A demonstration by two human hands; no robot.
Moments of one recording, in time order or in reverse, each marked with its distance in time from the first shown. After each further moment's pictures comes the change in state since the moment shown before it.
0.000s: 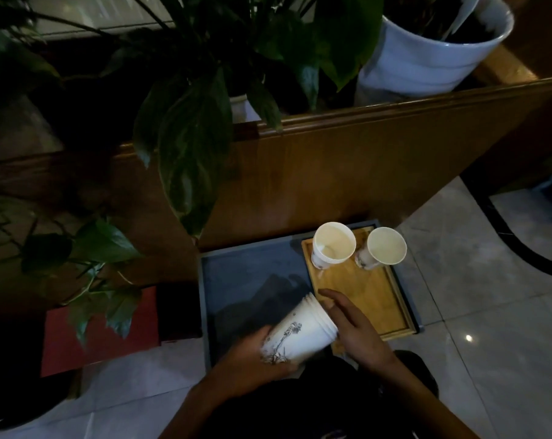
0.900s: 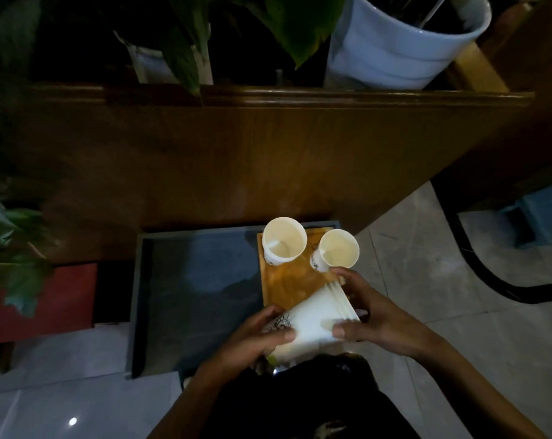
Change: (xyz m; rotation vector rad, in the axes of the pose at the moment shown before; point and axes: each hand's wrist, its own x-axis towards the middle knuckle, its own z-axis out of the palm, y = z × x) left_hand 0.062 0.080 0.092 -0.860 -0.125 0.053; right_hand 0.004 -0.029 -0.166 -0.205 -0.455 -0.099
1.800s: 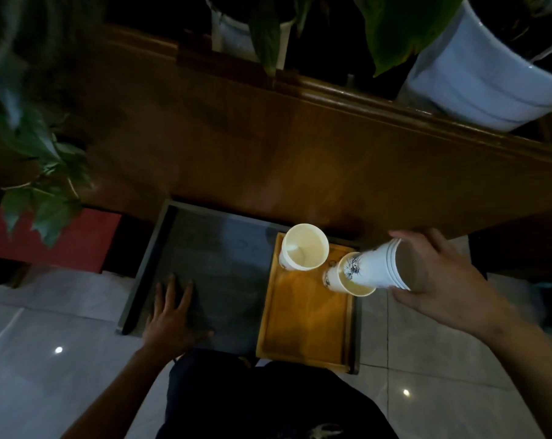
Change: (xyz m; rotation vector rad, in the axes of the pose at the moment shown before) left_hand -0.004 -0.103 -0.130 1.119 0.716 -0.270; right_hand 0.033 -0.067 -0.106 -1.036 0.278 -0.170
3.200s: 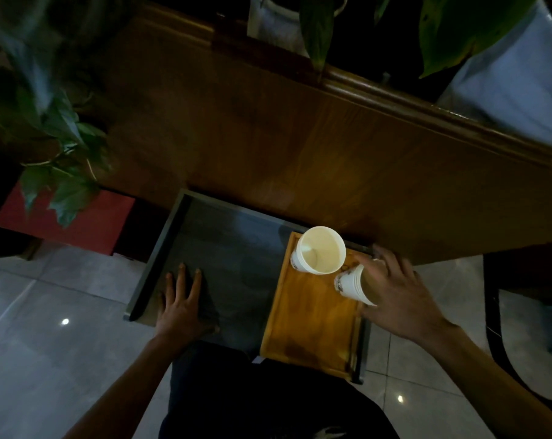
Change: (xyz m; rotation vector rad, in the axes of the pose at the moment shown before) left_hand 0.005 0.009 0.001 -0.048 -0.106 -0.088; right_hand 0.045 0.005 0.100 -0.296 -0.122 -0.085
